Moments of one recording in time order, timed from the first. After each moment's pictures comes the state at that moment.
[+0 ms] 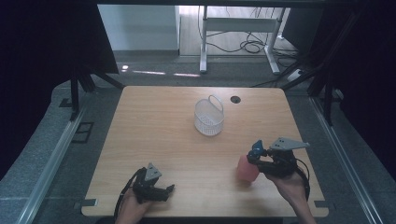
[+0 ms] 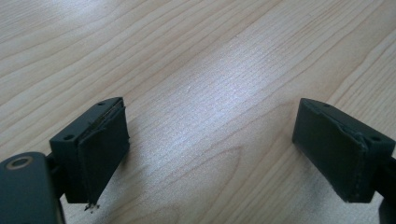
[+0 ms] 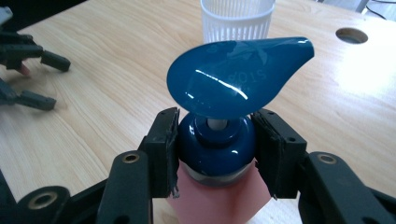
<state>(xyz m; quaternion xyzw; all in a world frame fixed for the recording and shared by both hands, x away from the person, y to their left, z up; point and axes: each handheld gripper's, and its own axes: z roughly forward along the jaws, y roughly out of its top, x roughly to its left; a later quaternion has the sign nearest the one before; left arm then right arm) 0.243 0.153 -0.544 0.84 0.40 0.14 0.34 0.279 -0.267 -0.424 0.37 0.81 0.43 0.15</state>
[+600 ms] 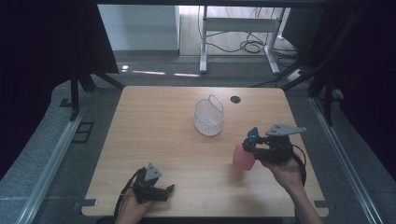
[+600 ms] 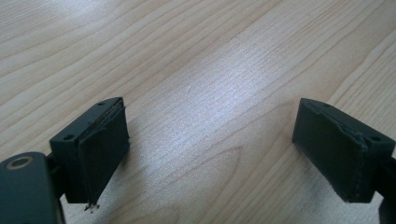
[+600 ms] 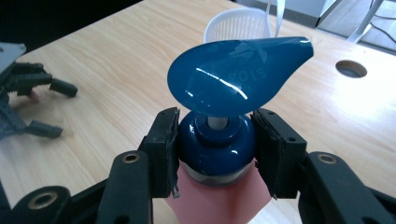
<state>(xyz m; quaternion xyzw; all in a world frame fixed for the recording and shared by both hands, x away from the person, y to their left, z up) 0.244 0.153 -0.544 0.84 0.40 0.14 0.34 0.303 -0.252 -0.395 0.36 0.81 0.44 0.16</state>
